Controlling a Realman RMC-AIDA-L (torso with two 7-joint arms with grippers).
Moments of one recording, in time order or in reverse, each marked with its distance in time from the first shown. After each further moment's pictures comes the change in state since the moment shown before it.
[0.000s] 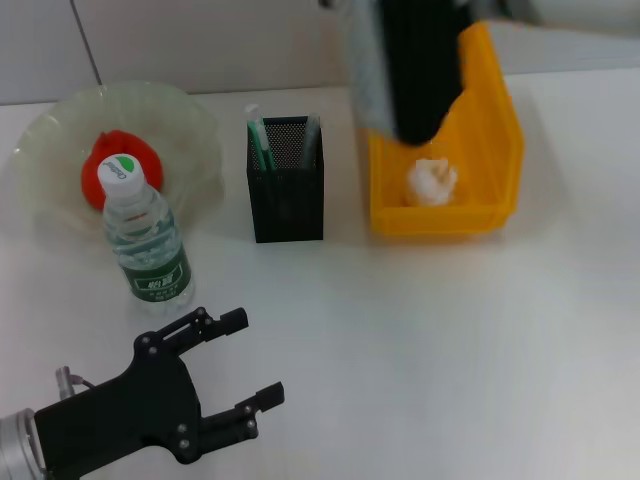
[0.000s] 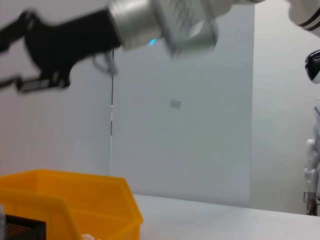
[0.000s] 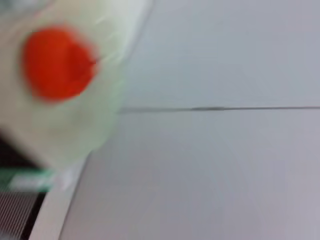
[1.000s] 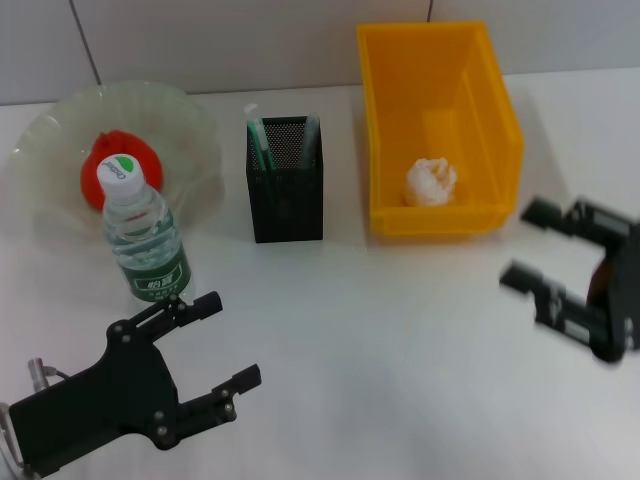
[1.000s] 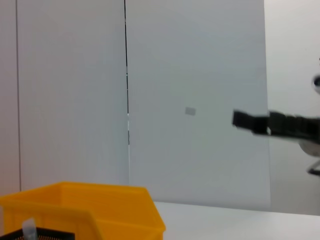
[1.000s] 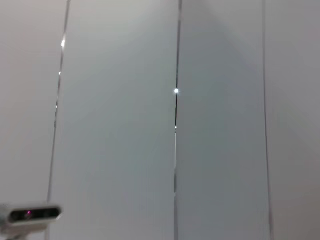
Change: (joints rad) left arm 0.023 0.004 -0.059 0.031 0.008 0.012 0.022; right arm -0.516 -0.009 0.604 0.902 1.532 -0.991 -0.713
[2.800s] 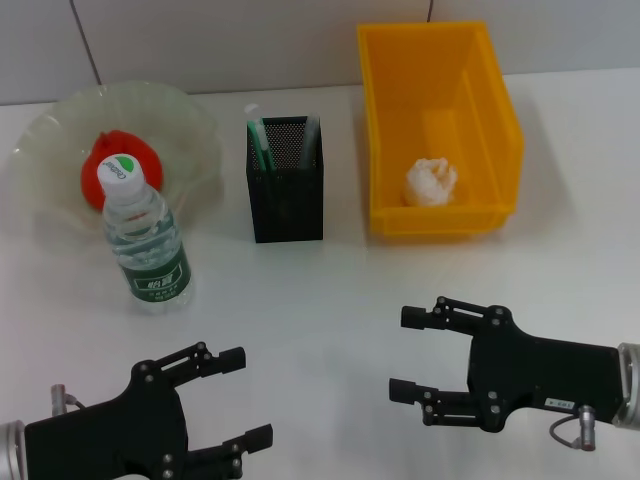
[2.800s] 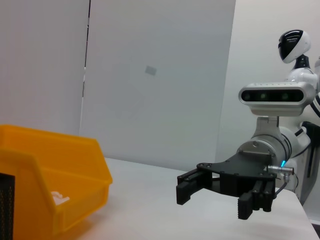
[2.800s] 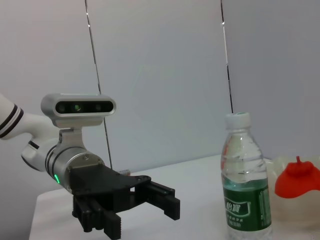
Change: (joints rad) left arm -0.035 0.027 0.002 0.017 0.168 0.010 -0.169; right arm 0.232 0.016 0.102 0.282 -0.438 0.129 -0.017
